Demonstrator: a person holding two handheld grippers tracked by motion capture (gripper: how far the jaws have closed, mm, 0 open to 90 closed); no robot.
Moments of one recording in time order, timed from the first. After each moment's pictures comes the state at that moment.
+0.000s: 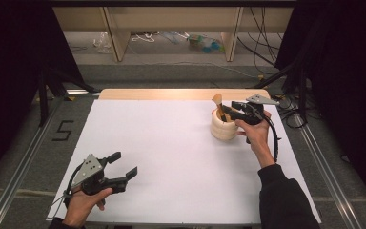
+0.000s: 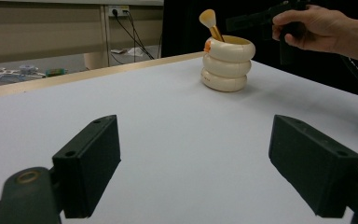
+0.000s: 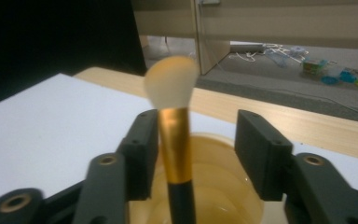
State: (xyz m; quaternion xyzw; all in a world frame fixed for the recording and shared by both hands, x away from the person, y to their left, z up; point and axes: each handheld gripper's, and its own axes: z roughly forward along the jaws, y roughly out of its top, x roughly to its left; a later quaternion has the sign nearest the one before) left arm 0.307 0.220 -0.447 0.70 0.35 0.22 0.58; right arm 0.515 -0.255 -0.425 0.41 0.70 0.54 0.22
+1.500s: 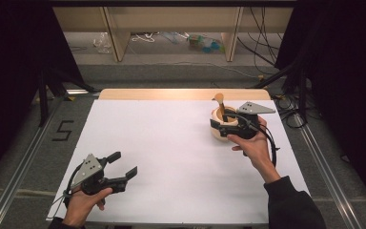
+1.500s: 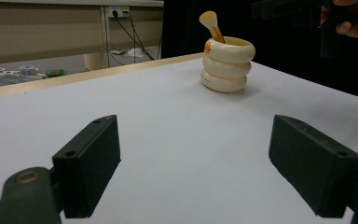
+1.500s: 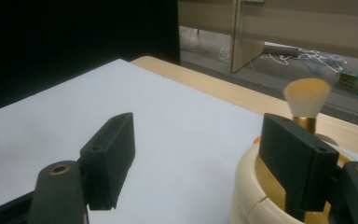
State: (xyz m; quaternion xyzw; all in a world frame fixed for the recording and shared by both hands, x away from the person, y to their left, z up) left arm 0.307 0.220 -0.447 0.70 0.35 0.22 0.59; right arm 0.445 -0.214 -0.386 0.35 0.75 0.53 0.20
